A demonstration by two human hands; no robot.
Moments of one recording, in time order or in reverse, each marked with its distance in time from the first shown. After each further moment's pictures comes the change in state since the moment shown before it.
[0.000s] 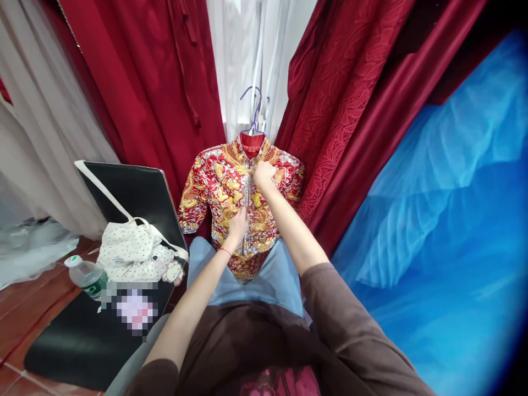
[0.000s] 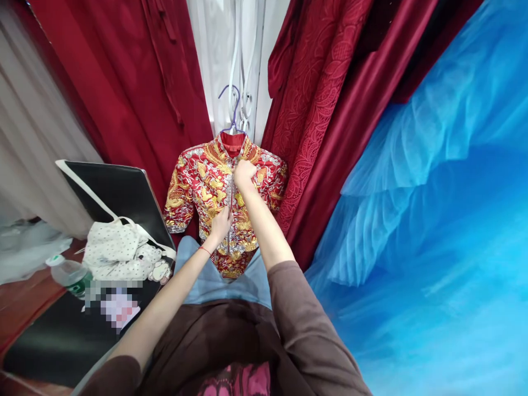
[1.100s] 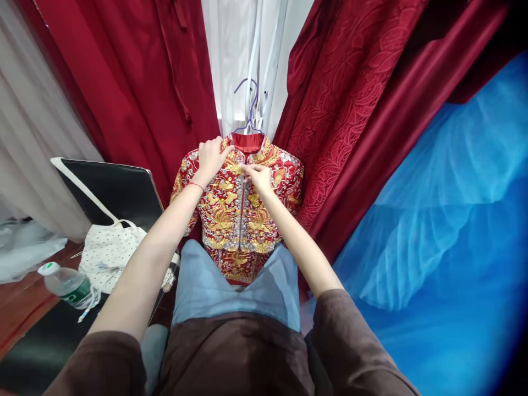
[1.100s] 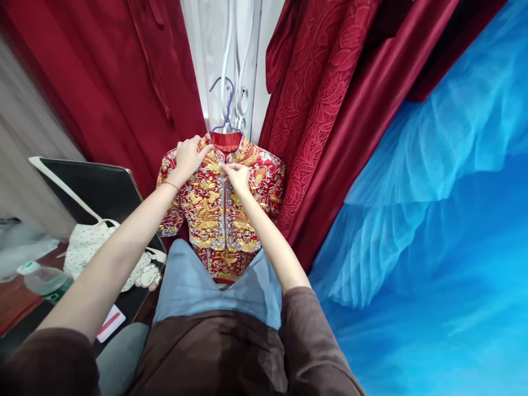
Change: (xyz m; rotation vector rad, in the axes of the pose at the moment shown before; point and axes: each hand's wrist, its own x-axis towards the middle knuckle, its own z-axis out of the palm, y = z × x) left_hand 0.178 -0.014 -0.150 0.023 0.395 0.172; right_hand -0.027 0.015 -0.006 0.778 -0.209 0.107
